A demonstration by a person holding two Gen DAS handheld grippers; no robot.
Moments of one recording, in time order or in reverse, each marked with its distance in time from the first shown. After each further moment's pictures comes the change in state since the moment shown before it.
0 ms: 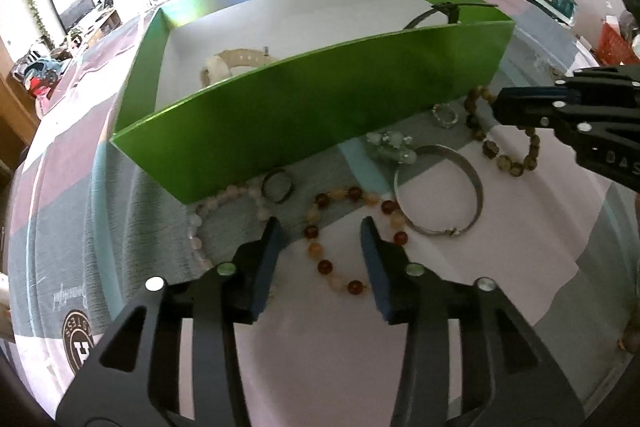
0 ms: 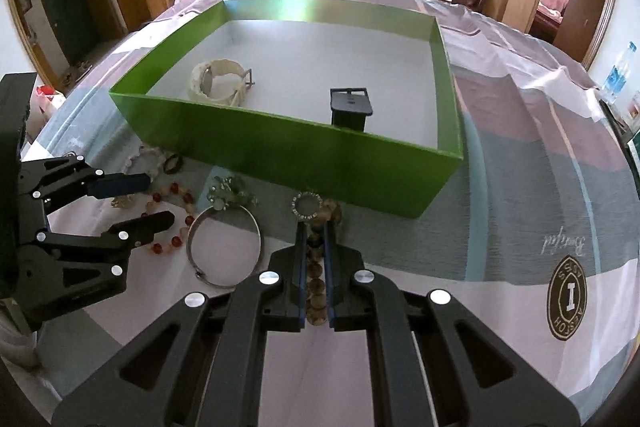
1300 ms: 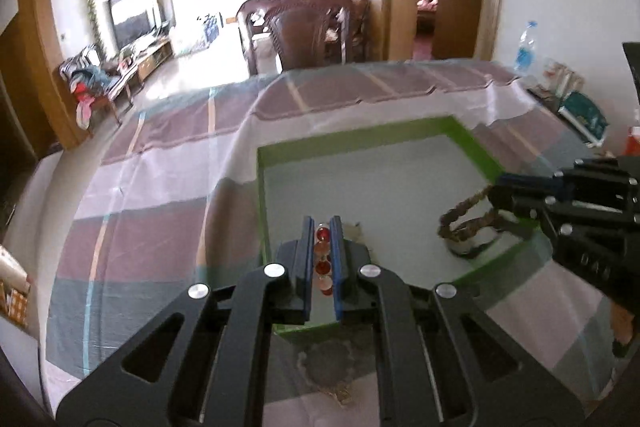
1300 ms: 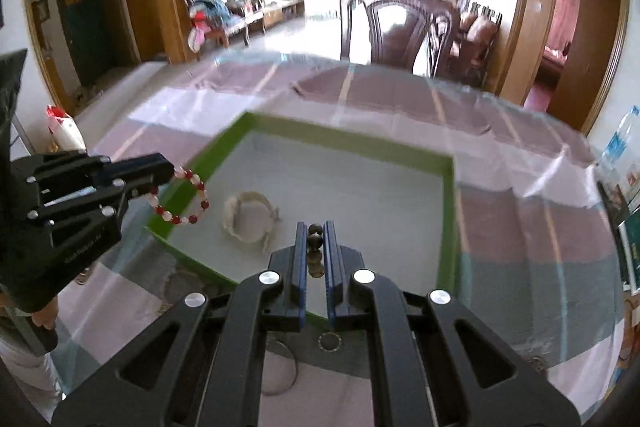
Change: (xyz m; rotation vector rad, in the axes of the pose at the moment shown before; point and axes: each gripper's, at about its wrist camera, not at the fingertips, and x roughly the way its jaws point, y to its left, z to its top) left arm -0.073 0.061 0.086 -0.165 -0.247 0.125; right arm -0.030 0.022 0.101 -0.043 -0.148 0.003
